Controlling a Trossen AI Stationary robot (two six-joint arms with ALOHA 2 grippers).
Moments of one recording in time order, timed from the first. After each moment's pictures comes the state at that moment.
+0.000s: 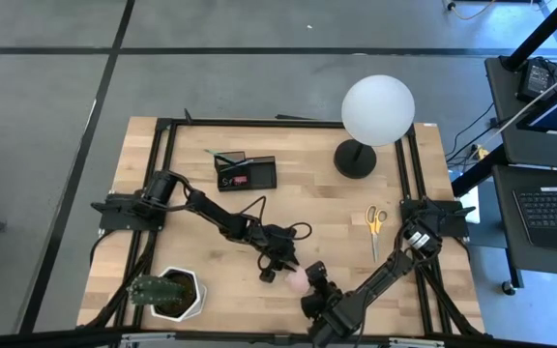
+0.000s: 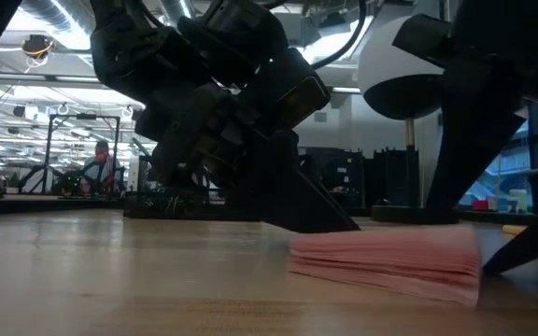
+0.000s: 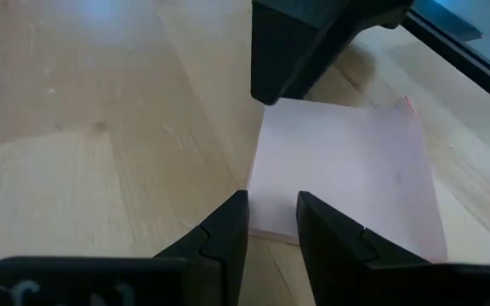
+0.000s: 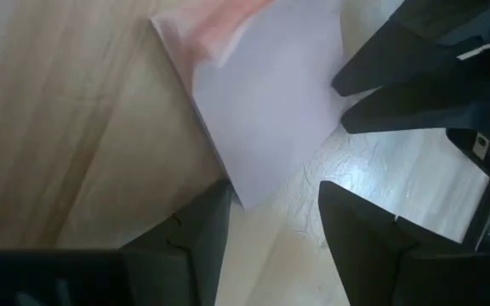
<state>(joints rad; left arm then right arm) -0.24 2.15 1.03 0.48 0.22 0.02 0.74 2.32 1.68 -1.07 0.67 0.27</state>
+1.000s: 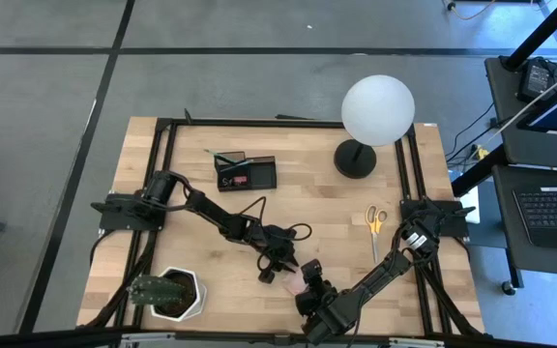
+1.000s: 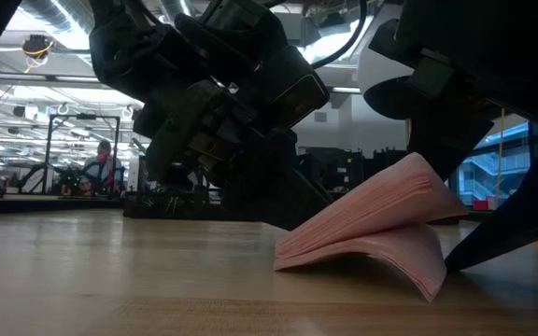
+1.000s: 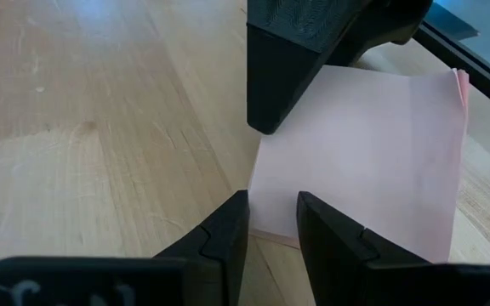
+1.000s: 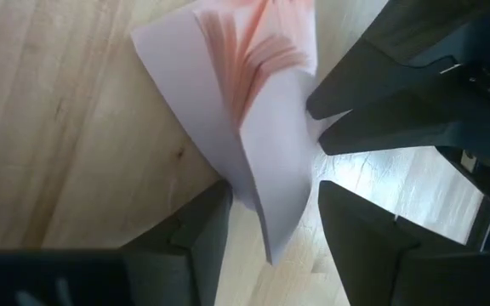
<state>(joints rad) -0.23 2.15 1.03 0.47 0.22 0.02 0.74 2.33 1.72 -1.05 0.65 0.28</state>
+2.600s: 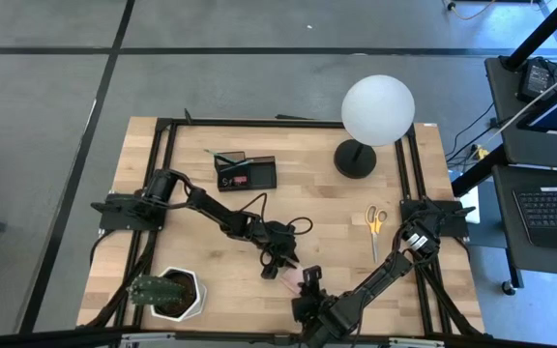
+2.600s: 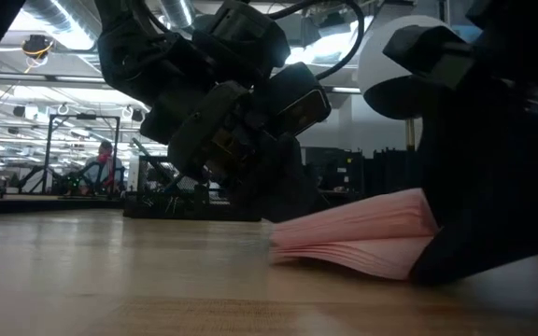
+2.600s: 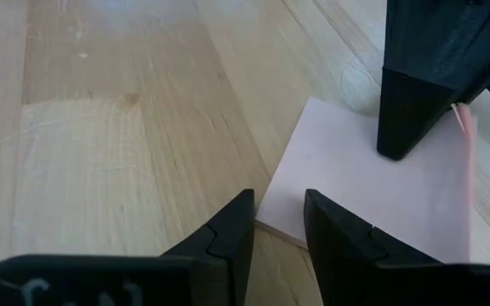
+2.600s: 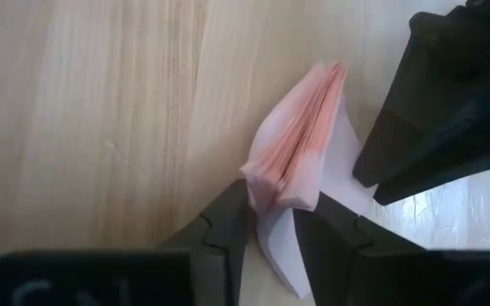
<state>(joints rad) -0.21 2.15 1.03 0.45 0.23 -0.08 0.75 2.32 1.71 -0.87 0.67 0.49</state>
